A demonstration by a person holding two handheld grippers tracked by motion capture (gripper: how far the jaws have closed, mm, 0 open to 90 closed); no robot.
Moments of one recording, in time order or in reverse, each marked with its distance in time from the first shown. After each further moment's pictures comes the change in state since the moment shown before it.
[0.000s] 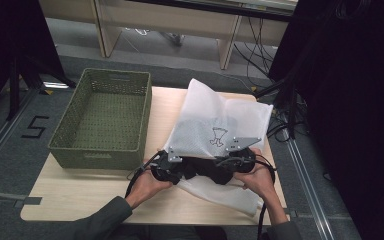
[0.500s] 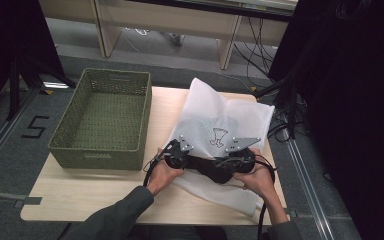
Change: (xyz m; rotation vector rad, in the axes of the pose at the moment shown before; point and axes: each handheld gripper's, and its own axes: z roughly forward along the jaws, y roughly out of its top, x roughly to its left) left arm 0.006 0.035 0.037 -0.111 0.096 -0.005; right arm 0.000 0.000 0.001 0.005 0.015 -0.005
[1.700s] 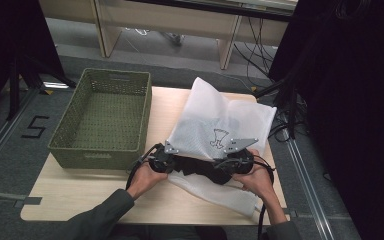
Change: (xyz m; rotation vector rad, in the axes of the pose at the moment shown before) left arm 0.023 -0.025 -0.027 0.079 -0.047 -0.023; right arm 0.002 -0.001 0.004 0.021 0.006 -0.002
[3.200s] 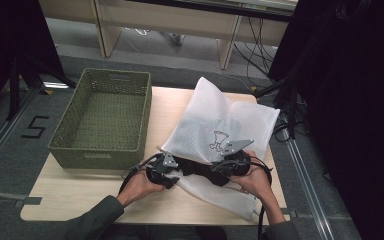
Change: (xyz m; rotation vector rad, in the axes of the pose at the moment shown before) left arm -0.016 -0.024 -0.016 0.075 -0.143 0.149; right arm 0.004 0.000 0.008 0.044 0.033 -0.015
